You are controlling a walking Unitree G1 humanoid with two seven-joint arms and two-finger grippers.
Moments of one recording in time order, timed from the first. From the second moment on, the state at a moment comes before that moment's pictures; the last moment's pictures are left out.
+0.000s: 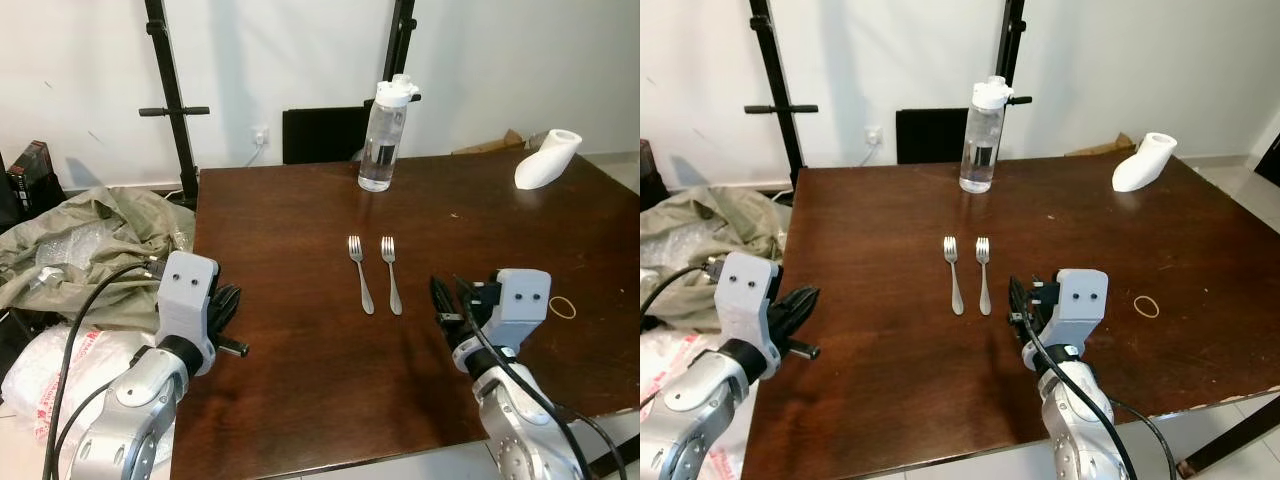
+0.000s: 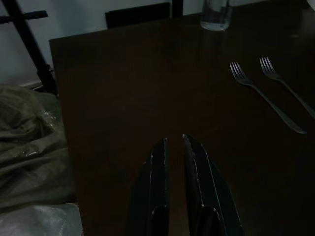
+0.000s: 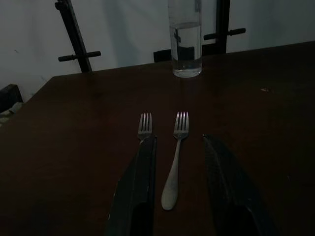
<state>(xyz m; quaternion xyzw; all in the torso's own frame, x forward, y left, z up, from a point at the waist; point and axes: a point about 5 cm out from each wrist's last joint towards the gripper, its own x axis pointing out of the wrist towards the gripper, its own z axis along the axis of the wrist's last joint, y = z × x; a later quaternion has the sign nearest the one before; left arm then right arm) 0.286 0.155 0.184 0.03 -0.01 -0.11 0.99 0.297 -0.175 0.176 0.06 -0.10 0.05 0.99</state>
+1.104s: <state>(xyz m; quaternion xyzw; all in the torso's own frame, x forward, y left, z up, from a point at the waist) 0.287 0.152 0.180 0.03 -0.02 -0.10 0.99 0.293 -0.173 0.169 0.07 -0.08 0.05 0.99</state>
